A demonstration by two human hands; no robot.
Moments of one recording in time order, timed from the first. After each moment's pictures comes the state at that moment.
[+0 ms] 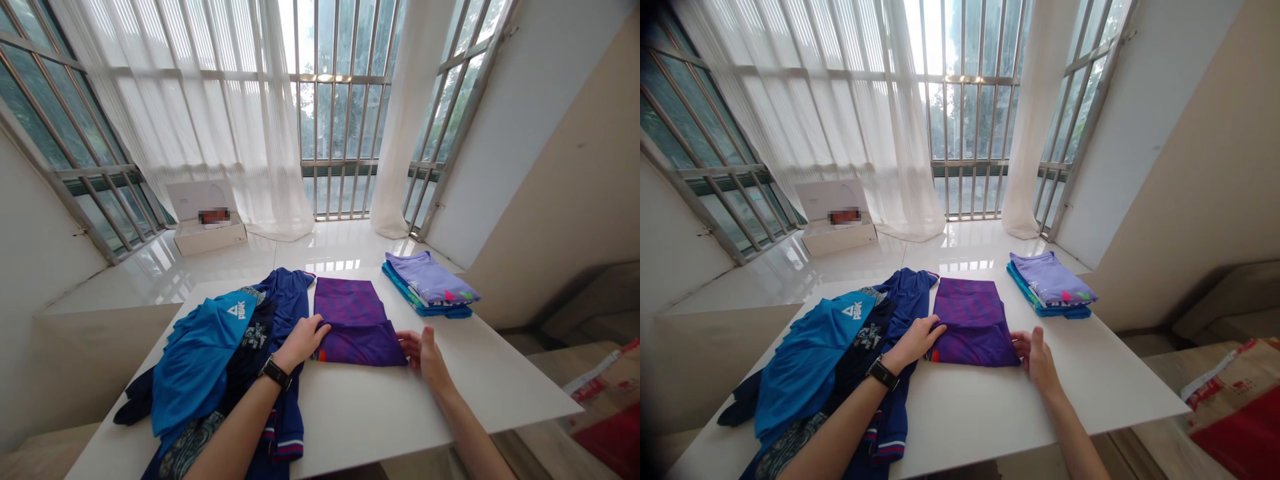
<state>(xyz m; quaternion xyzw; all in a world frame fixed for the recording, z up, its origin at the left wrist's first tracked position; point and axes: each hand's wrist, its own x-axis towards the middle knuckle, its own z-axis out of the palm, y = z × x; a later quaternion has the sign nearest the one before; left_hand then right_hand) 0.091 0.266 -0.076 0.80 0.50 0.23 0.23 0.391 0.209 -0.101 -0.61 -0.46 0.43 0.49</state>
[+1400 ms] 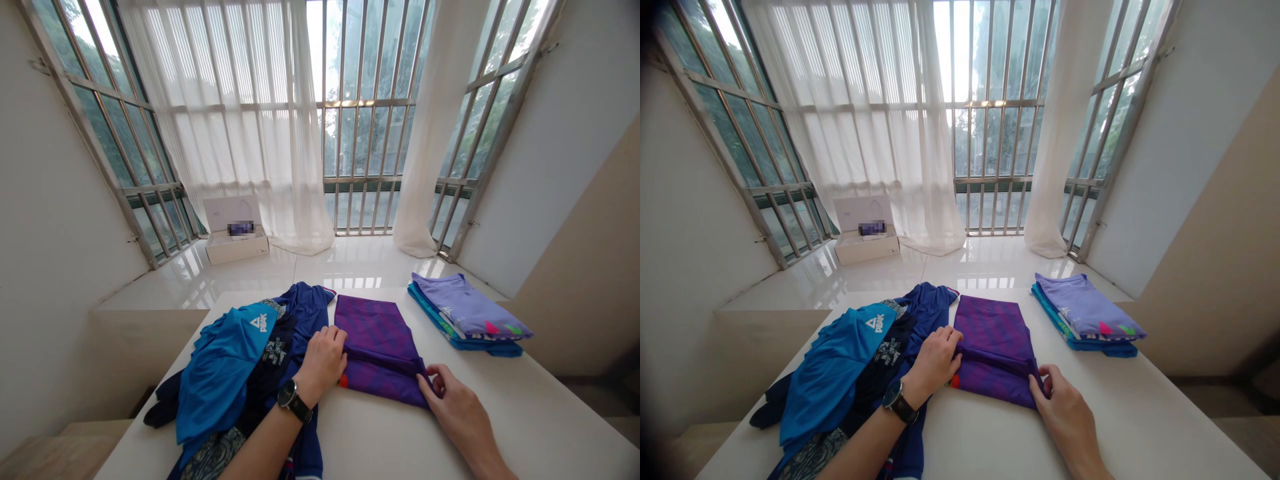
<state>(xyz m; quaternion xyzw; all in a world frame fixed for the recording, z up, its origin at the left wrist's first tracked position) 0.096 0.245 -0.050 0.83 0.52 0.17 0.02 0.374 0.199 -0.104 -0.73 -0.61 0.09 0.29</state>
